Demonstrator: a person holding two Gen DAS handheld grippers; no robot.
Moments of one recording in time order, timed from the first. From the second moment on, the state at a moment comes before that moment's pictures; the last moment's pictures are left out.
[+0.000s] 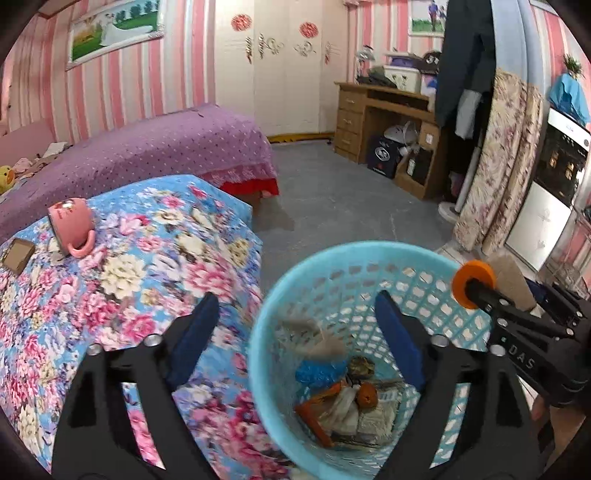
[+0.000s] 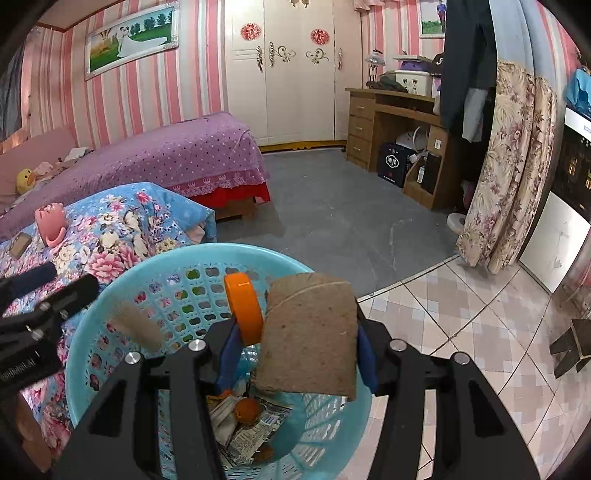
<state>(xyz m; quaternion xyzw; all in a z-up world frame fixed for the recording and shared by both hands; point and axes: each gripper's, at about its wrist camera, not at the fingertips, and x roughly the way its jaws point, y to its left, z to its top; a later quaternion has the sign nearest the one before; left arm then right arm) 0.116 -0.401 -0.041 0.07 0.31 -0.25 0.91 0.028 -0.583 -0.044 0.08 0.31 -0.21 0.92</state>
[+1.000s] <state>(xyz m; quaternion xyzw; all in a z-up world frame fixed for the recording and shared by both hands) 0.094 -0.217 0.008 0.06 0.27 -0.15 0.95 0.010 -0.519 0.004 0.07 0.25 -0.23 0.94</state>
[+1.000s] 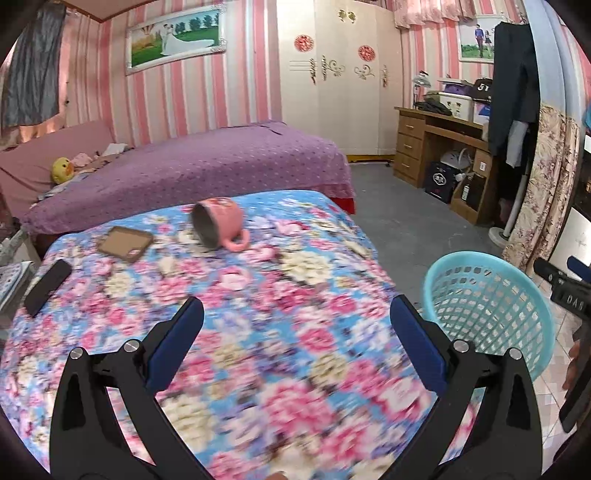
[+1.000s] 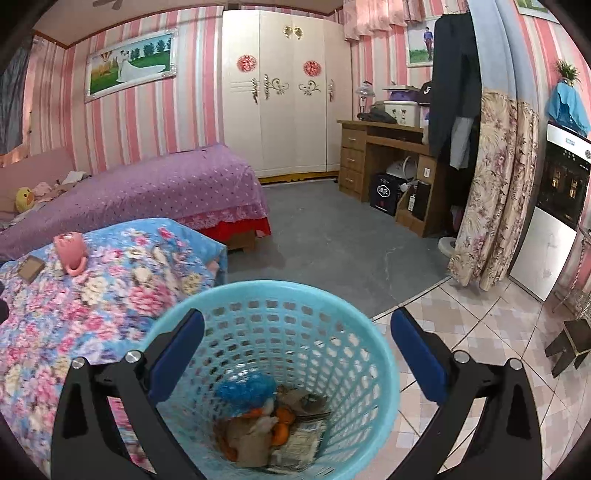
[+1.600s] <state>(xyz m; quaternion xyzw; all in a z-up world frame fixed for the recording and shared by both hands) 0.018 -0.072 0.017 0.05 0.24 -0.07 0.97 -0.010 -0.339 0.025 0.05 0.24 -0.08 0.97</state>
